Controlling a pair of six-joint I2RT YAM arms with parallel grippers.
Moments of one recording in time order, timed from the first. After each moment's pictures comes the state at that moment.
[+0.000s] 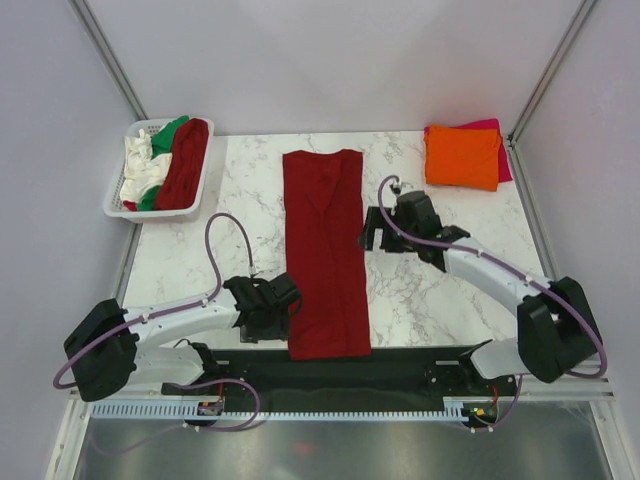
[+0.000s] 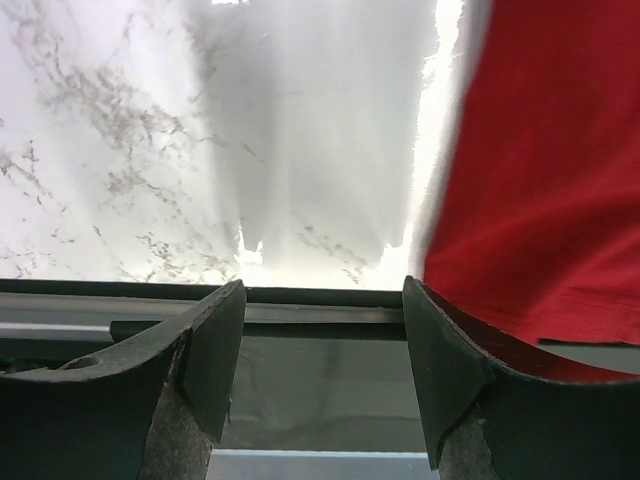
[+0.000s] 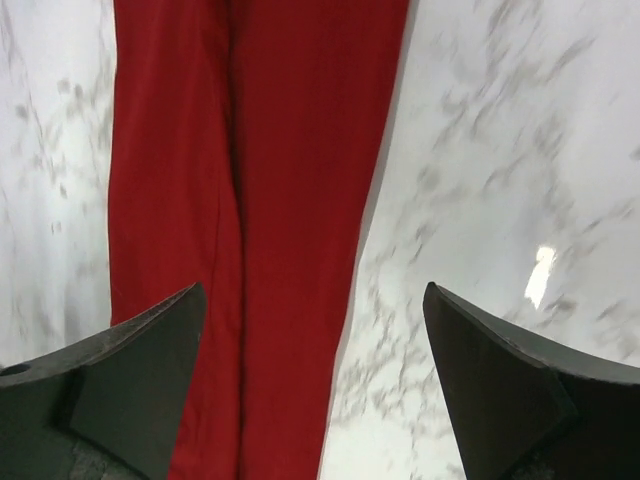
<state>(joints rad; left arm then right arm) -0.97 1.21 0.64 -0.86 -0.19 -1.03 0.46 1.42 0.91 -0.20 -0.08 0.50</state>
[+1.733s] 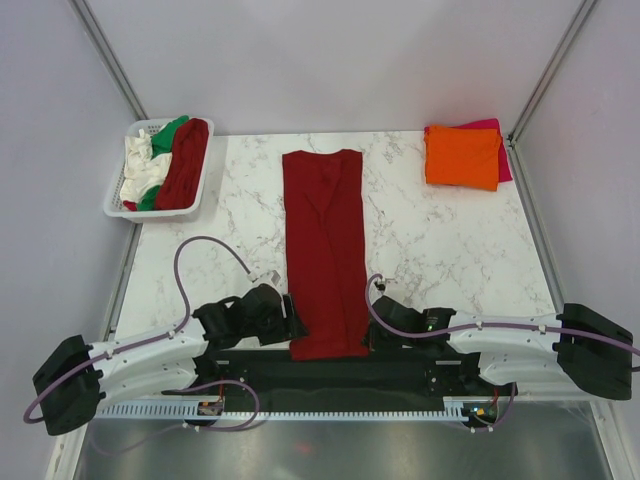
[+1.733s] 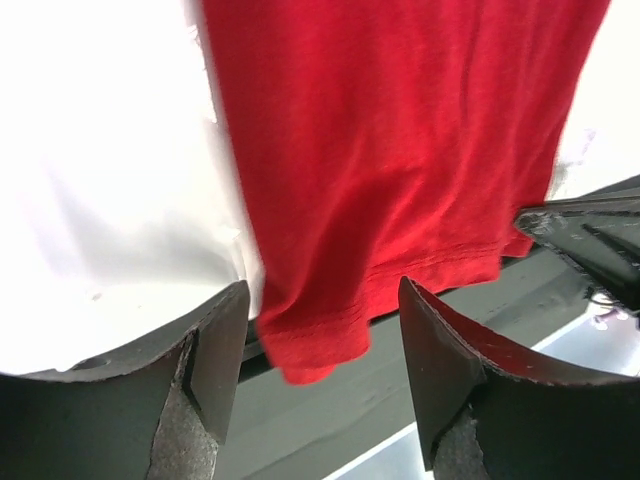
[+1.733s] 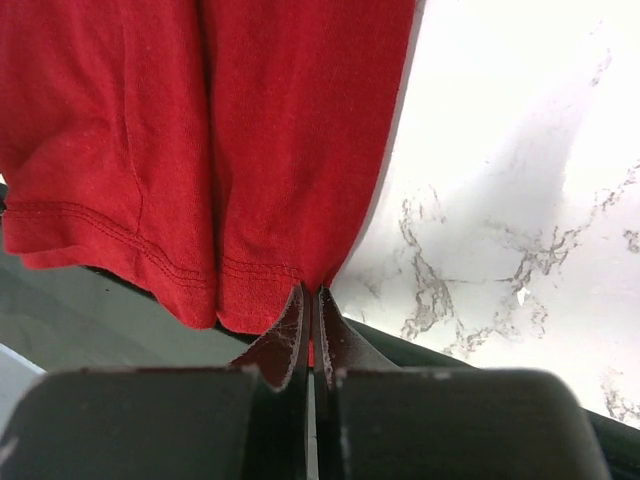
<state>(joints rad) -0.97 0.91 0.34 -0.32 -0.01 -1.09 1.17 1.13 0.40 -0.23 0.16 1.10</state>
